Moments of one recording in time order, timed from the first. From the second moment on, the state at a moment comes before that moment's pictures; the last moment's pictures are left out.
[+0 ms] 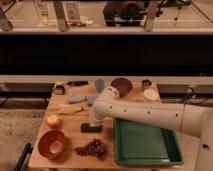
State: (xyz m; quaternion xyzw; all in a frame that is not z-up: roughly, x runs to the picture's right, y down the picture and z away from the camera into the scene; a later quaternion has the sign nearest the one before) arm -0.071 0.177 0.781 -0.25 -0.19 -0.11 0.94
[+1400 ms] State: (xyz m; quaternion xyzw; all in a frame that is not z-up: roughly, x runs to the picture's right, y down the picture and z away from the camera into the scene) arm -0.074 0.184 0.792 -0.27 -0.18 -0.11 0.94
